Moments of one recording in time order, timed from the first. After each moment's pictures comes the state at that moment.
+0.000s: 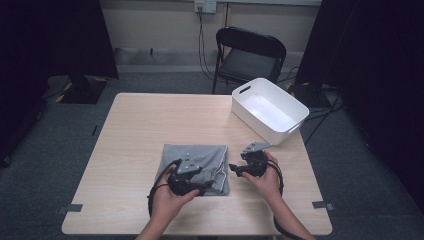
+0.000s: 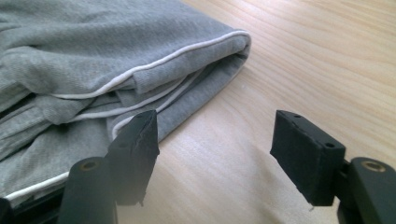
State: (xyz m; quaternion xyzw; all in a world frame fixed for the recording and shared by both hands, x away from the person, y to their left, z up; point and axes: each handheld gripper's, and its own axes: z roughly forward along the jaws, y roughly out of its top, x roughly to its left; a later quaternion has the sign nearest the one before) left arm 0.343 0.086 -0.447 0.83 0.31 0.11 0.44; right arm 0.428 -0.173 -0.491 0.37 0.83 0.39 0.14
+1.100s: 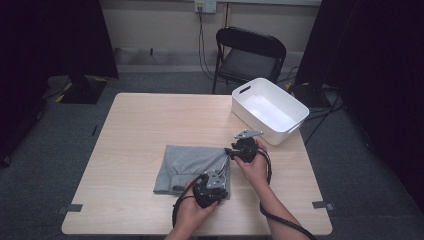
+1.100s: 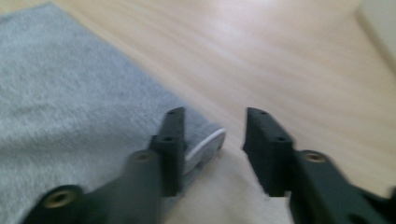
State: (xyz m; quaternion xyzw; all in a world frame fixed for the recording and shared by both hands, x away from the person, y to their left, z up) left arm 0.332 0.031 -0.496 0.87 0.28 0.08 0.39; right arm 0.469 -0.147 -0.488 0.39 0.82 0.39 0.16
